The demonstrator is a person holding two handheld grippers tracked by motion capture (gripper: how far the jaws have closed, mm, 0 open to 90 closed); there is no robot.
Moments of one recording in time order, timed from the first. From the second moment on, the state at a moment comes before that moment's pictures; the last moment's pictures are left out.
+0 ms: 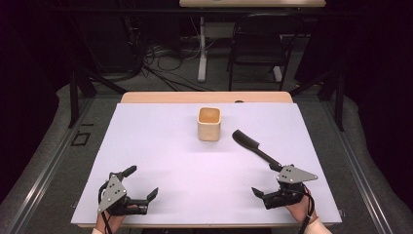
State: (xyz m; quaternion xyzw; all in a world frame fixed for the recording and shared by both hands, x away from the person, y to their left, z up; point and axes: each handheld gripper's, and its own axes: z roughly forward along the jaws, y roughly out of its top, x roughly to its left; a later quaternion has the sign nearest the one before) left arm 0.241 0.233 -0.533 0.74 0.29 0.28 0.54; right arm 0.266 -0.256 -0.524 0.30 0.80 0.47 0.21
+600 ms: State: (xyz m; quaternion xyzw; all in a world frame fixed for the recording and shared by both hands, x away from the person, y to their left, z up) left arm 0.241 0.233 -0.533 0.74 0.29 0.28 0.54; right arm 0.287 -0.256 -0.523 0.31 0.81 0.45 0.21
